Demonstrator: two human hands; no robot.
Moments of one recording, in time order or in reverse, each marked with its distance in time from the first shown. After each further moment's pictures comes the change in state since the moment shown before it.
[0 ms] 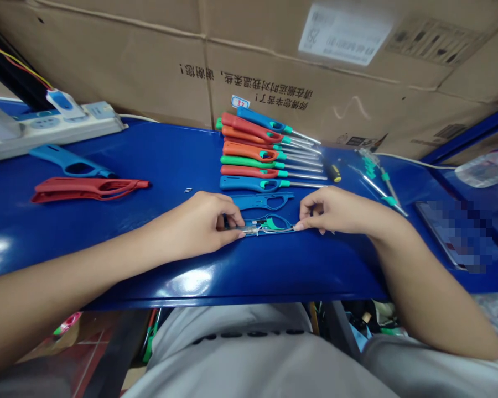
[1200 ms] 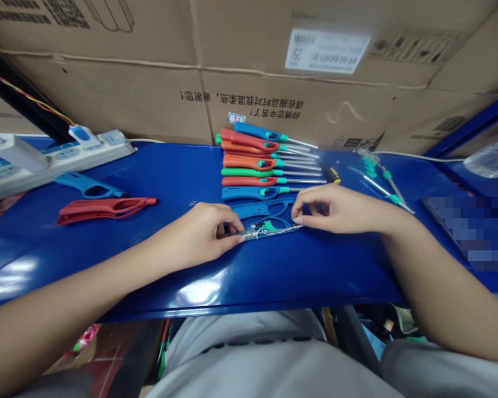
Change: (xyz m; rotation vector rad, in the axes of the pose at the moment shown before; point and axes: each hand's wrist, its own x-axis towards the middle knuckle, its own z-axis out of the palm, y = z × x) left_hand -0.001 0.003 -0.006 0.040 -0.002 -0.059; right_hand -0.002 0.003 -0.003 -0.051 0.185 -0.447
